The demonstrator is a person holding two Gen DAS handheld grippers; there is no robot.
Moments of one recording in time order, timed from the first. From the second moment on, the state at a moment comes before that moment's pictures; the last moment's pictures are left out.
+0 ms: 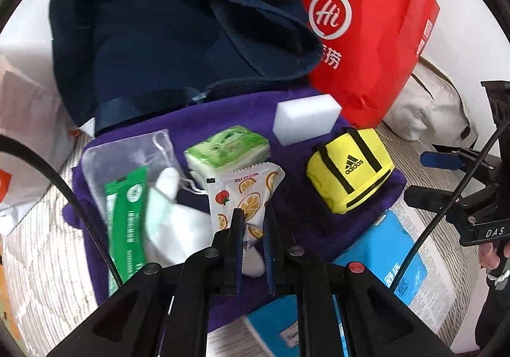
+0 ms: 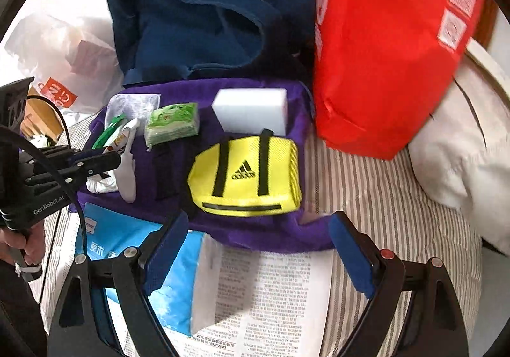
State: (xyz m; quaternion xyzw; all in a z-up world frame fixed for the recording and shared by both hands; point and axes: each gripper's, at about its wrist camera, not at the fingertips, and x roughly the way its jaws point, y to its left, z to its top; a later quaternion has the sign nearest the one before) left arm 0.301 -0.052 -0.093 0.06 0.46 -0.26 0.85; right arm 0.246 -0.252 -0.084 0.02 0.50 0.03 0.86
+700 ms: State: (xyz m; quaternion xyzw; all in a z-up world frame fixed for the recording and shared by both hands) left arm 0.298 -0.073 -0.115 0.10 0.48 -0.26 0.83; right arm 0.239 -0.260 -0.093 0.04 0.51 0.03 0.86
